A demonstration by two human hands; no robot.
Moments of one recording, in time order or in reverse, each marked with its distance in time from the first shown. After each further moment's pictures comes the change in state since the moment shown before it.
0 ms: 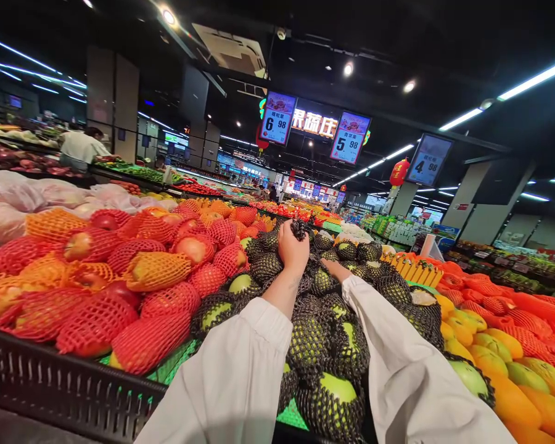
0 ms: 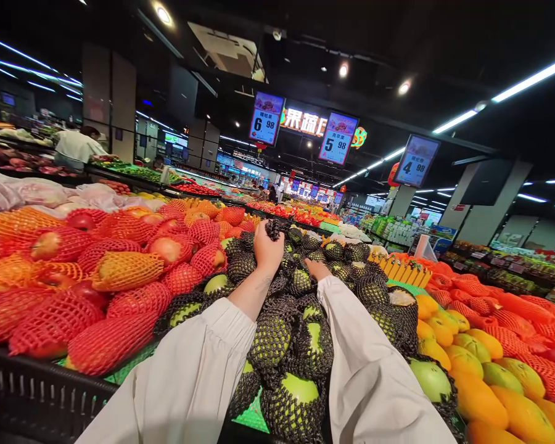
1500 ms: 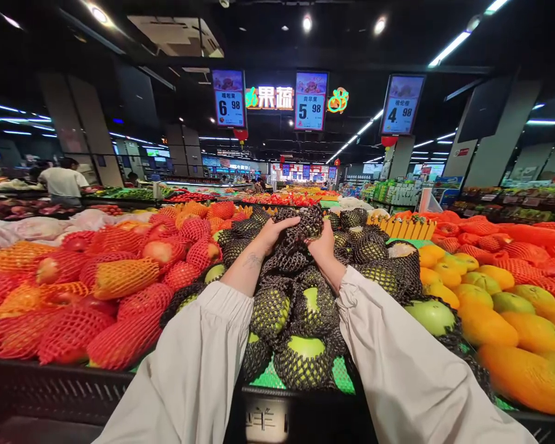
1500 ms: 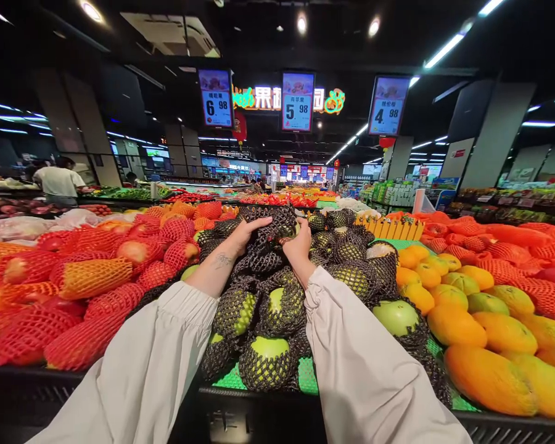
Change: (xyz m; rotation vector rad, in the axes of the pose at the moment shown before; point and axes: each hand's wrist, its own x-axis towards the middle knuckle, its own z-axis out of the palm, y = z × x) left_hand -0.013 0.010 -0.001 -0.561 -0.832 -0.394; right_hand -0.068 -0.035 -0.003 1.227 0.880 0.100
